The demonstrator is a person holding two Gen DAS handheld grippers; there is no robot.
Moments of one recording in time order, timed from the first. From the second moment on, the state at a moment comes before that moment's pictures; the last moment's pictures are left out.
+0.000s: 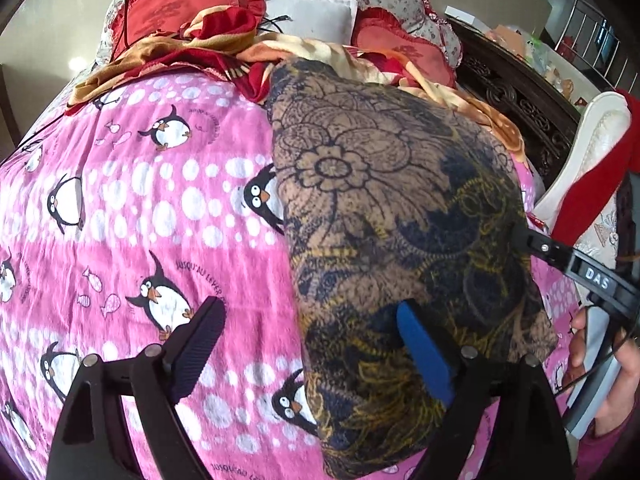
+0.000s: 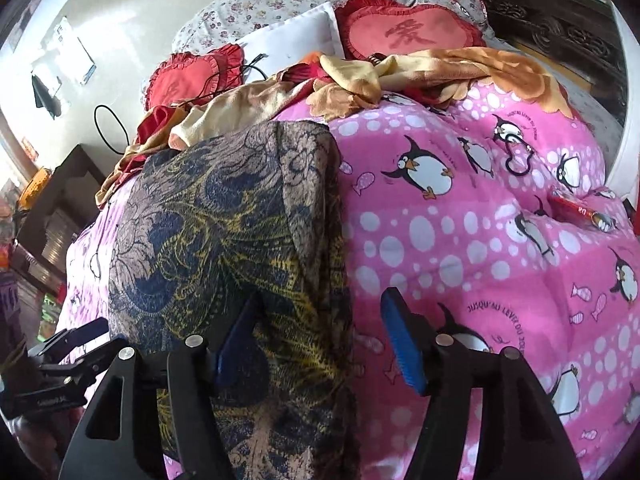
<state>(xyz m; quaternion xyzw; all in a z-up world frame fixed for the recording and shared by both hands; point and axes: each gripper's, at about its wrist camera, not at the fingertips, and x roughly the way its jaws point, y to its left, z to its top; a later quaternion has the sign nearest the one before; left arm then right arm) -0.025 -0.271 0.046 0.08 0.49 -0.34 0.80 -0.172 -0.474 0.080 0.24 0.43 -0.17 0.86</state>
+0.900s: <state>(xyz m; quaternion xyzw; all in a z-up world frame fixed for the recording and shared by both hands) 0.006 -0.297 0.014 -0.03 0.53 -0.42 0.73 -0.151 -0.510 0.038 0.39 0.39 -0.04 0.84</state>
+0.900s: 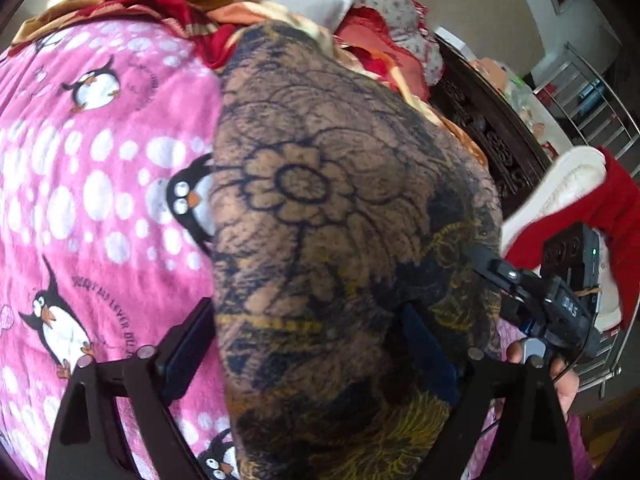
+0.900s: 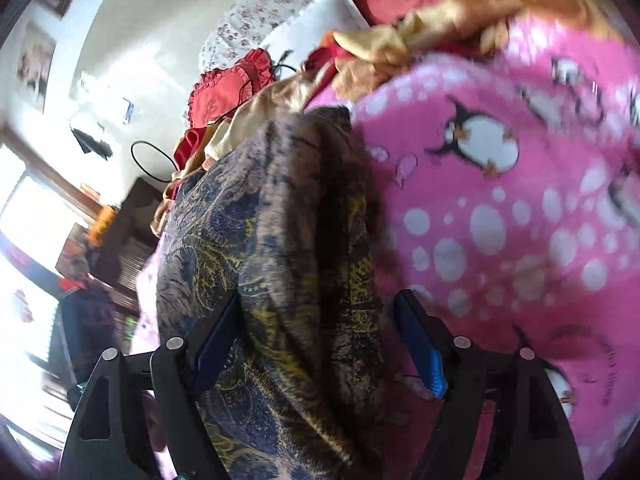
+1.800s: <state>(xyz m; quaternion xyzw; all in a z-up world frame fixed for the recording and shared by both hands) -0.096 -0.093 0.035 0.04 0.55 -0.35 0.76 -0.198 -0.295 0.060 0.32 0.49 0.01 0.81</state>
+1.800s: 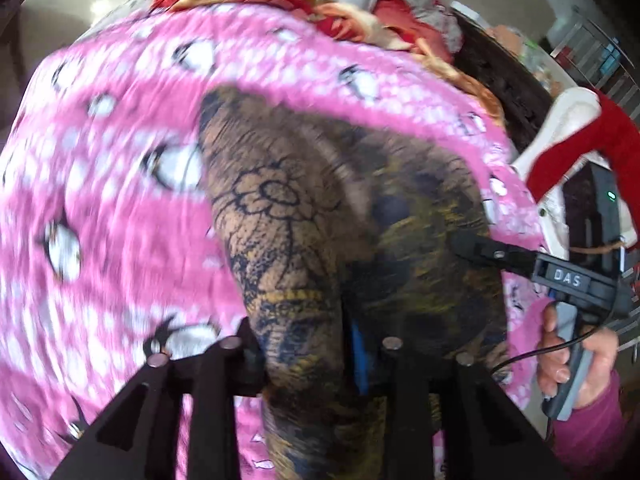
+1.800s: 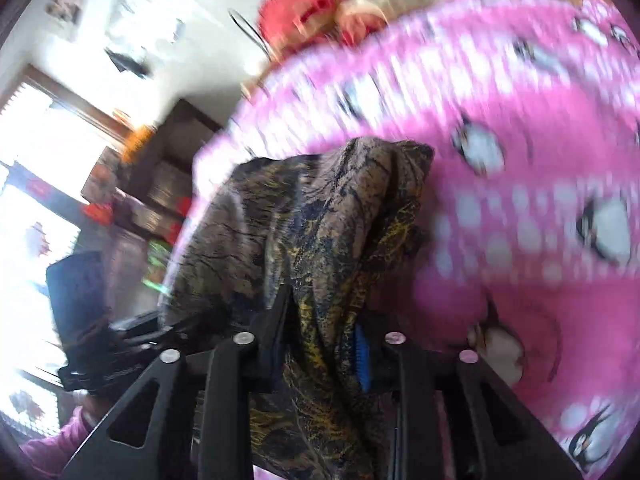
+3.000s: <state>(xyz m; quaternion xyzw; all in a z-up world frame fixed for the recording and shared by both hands) -0.151 -0.069 0.114 0.07 0.39 -0.24 0.88 -0.244 -0.213 0.142 0.10 0.46 -0.15 0.87</state>
